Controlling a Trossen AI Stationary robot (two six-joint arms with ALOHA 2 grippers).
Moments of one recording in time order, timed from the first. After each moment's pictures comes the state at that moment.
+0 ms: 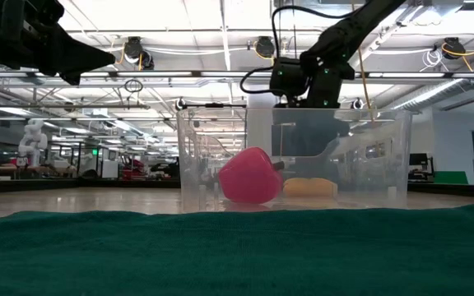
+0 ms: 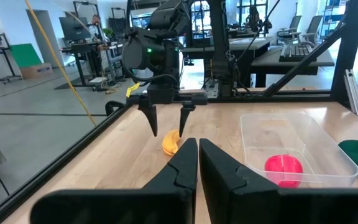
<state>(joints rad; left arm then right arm) -0.16 0.31 0.13 0.15 -0.32 0.07 -0.42 1.77 1.12 -0.63 -0.11 -0.45</state>
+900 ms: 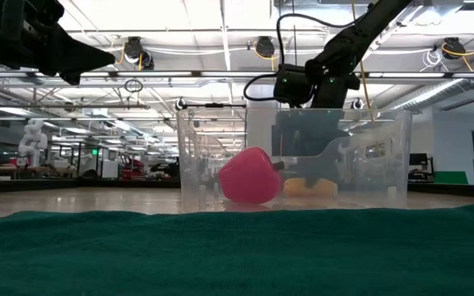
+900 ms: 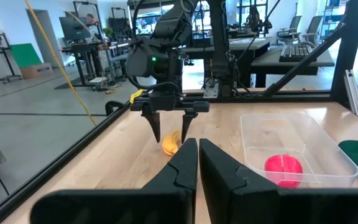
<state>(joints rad) -0.16 0.31 0.13 0.15 -0.32 0.07 -0.42 1.77 1.04 -0.51 -0.13 -0.40</state>
